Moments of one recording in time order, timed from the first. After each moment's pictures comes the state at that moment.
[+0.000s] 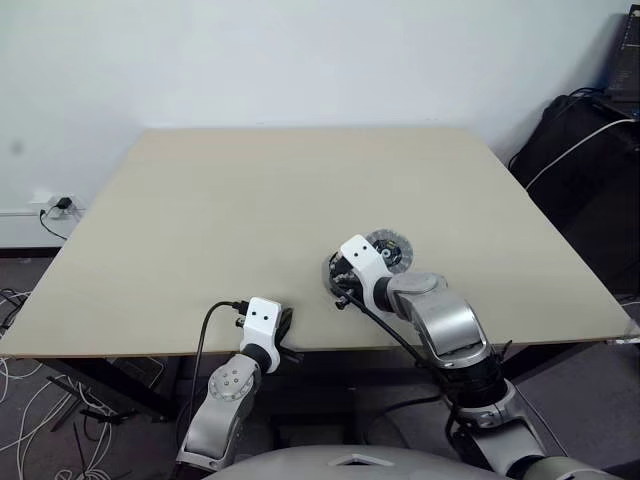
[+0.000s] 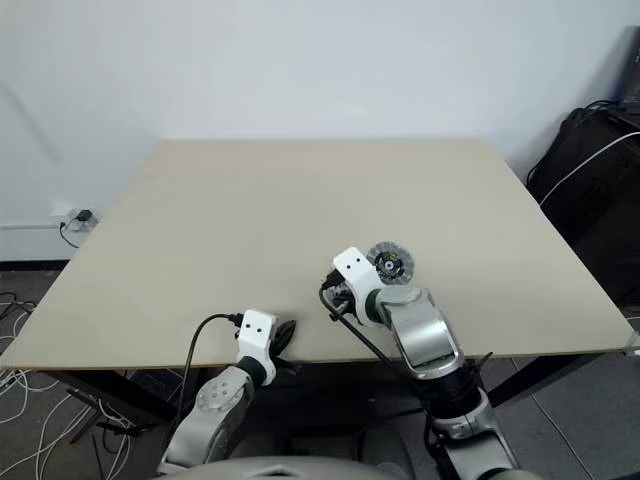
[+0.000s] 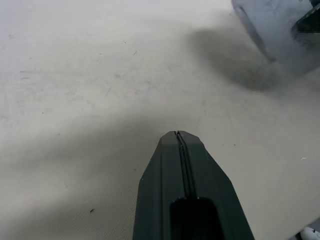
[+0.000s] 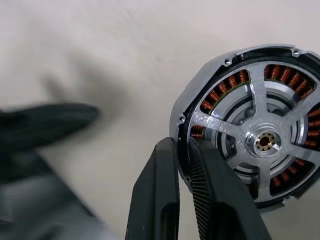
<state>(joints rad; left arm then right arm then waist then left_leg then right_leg) 0.23 0.04 -0.25 -0.08 -0.02 0.23 -0.24 -0.35 -0.13 0.24 -0.35 -0.10 1.39 0.66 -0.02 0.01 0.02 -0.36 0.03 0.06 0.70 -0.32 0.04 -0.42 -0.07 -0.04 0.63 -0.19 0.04</state>
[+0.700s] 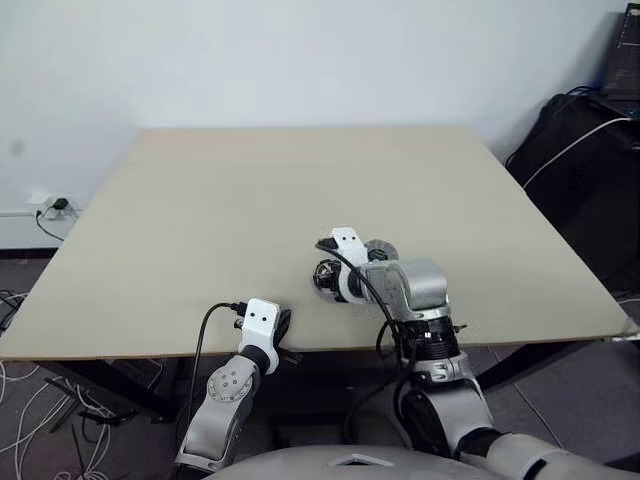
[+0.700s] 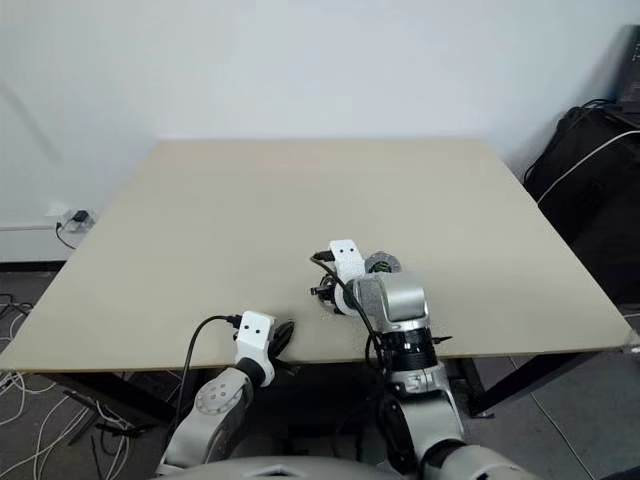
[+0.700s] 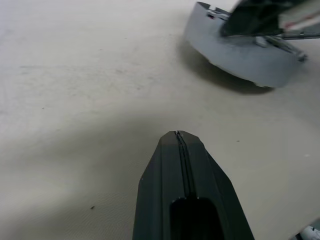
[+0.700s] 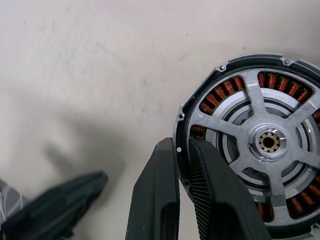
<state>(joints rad) 0.24 0.04 -0.25 -0.08 -0.02 0.23 -0.23 -0.55 0.11 -0.03 0.08 0.06 1.38 0.32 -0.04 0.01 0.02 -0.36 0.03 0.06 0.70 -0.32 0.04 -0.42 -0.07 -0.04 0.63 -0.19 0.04</state>
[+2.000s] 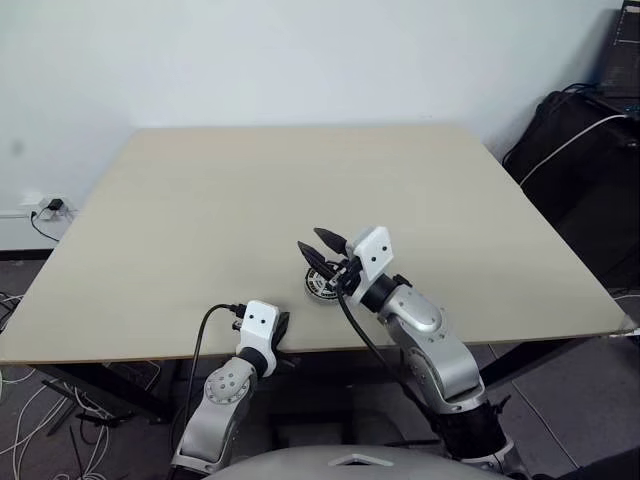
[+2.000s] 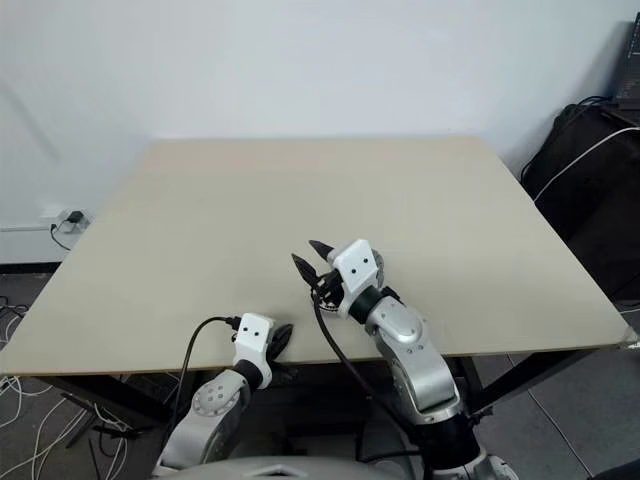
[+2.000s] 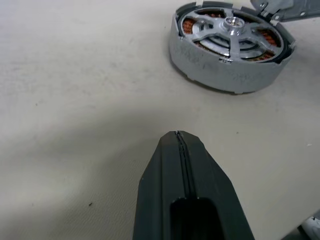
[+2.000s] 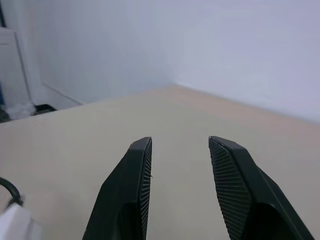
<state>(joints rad) 0.24 0.07 -0.25 -0.08 -0.01 0.23 -0.24 -0.04 -0.13 0.26 -0.32 0.13 0.22 0.44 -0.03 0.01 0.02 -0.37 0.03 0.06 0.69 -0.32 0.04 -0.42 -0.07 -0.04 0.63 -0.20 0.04</state>
